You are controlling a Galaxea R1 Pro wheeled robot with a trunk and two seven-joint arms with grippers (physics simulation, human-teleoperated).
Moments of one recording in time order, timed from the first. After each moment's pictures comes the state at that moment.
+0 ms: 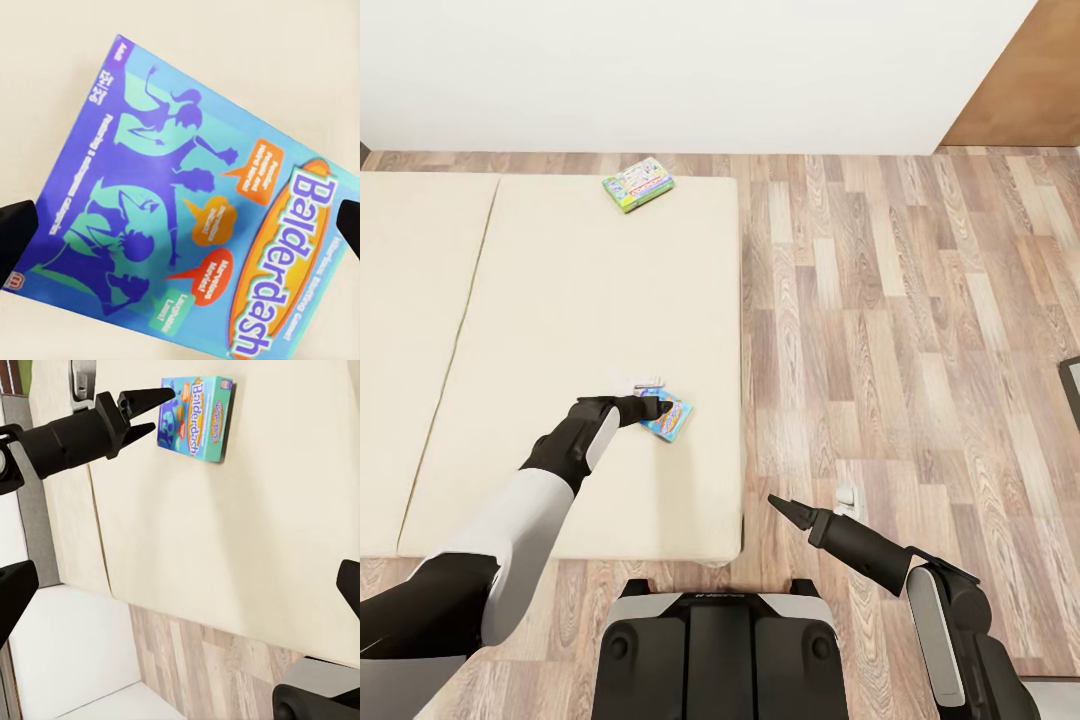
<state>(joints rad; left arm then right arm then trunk) -1.10 -0.05 -0.05 -0.61 0.10 0.52 -0.12 -0.27 0.10 -0.23 -1.58 -0.33 0.84 0.79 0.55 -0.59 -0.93</state>
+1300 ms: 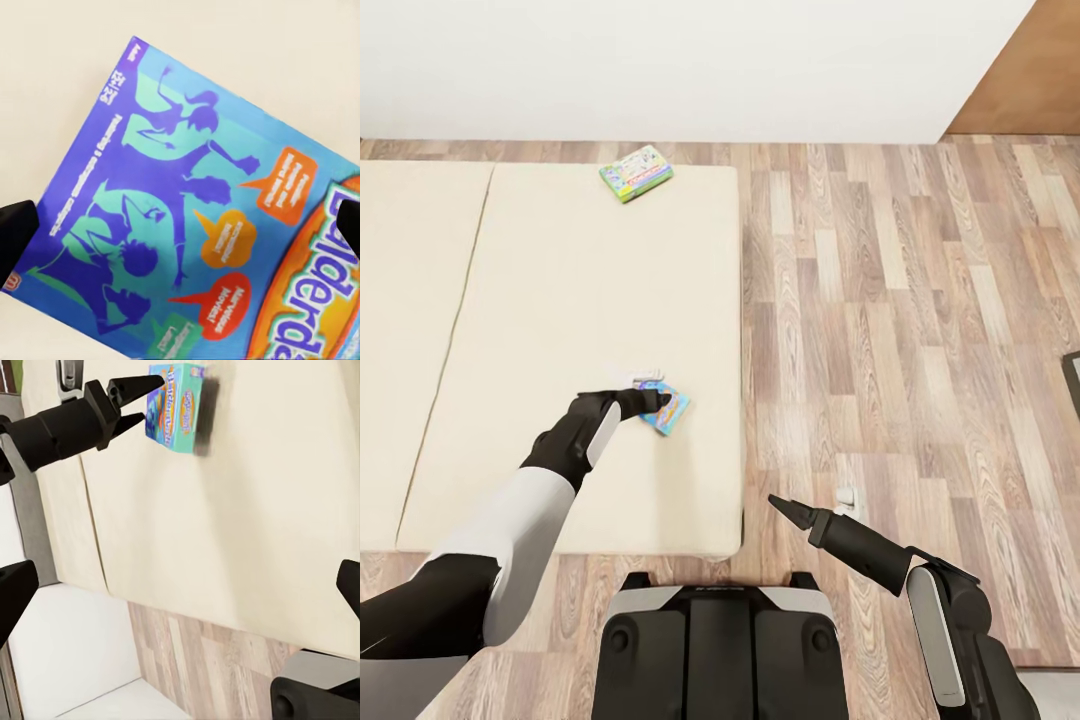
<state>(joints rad) -1.10 -0.06 -0.05 -0.65 0.10 0.52 -0.08 -0.27 0.10 -0.23 -1.58 -0.33 0.84 0.79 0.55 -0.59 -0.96</state>
